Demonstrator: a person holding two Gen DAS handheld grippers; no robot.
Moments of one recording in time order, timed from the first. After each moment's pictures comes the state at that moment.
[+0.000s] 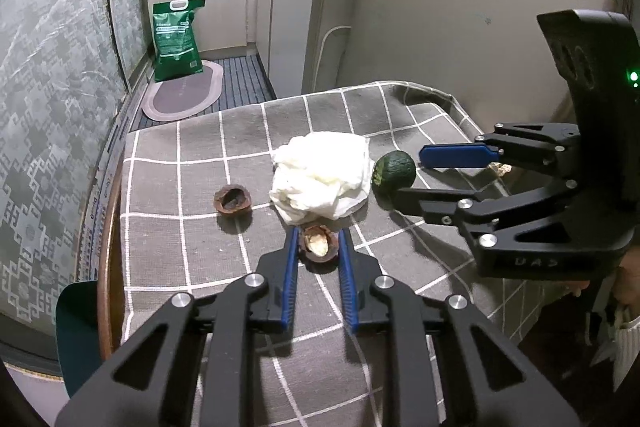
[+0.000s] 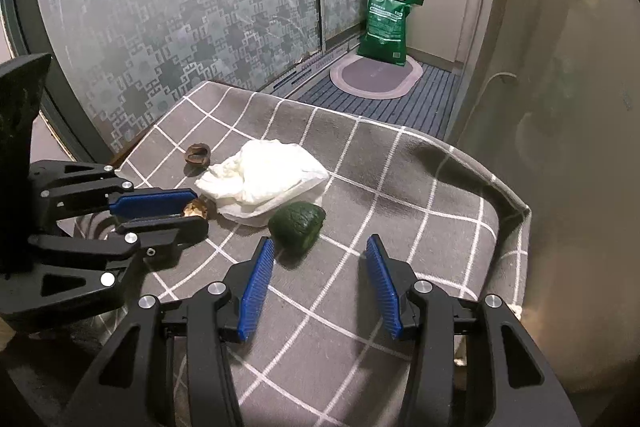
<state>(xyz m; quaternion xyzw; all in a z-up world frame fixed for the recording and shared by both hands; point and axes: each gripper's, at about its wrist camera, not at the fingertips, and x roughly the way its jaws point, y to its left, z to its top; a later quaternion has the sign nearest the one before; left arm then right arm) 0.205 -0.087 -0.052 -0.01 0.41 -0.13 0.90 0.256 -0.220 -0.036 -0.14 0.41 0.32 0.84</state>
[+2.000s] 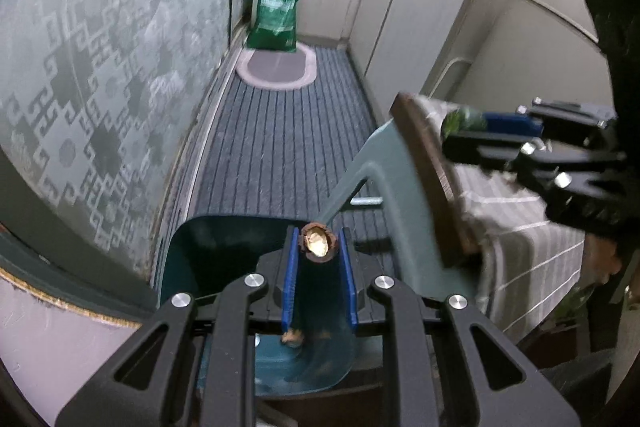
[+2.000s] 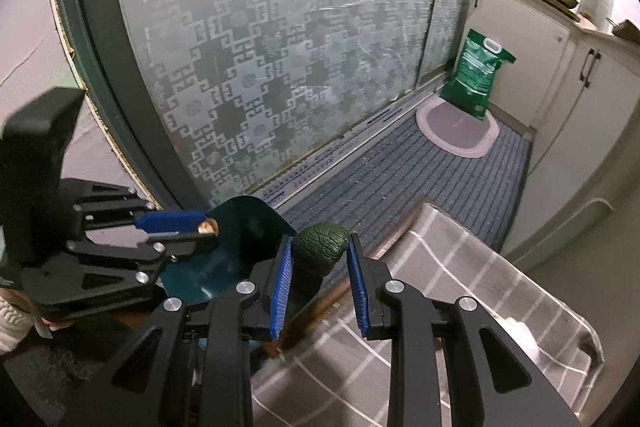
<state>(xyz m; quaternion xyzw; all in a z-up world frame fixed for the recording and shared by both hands) 0.138 0.117 -0.048 -0.09 0.43 -0.03 0.90 0.210 -0.006 0.007 -0.20 0.38 0.41 0.80</state>
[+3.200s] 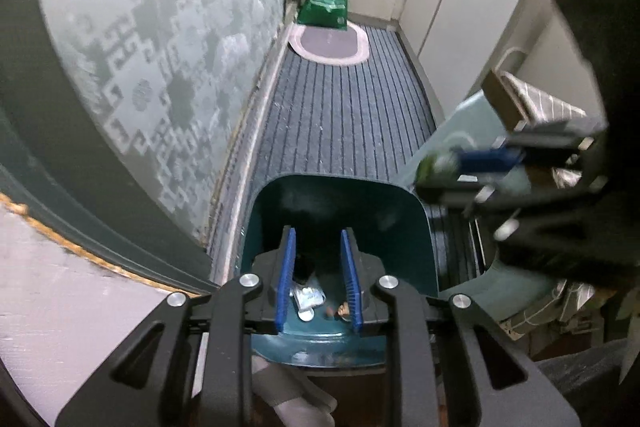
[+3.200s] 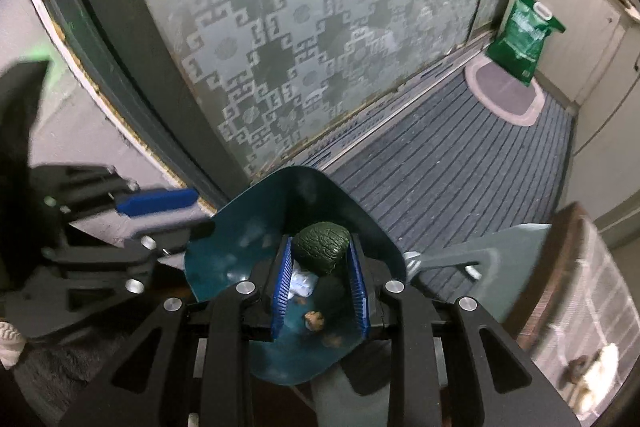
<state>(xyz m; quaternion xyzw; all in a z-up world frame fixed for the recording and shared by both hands) 0.109 0.185 -0.066 -0.09 0.46 0.04 0.88 0.192 0.097 -0.065 -0.24 0.46 0.43 0.74</state>
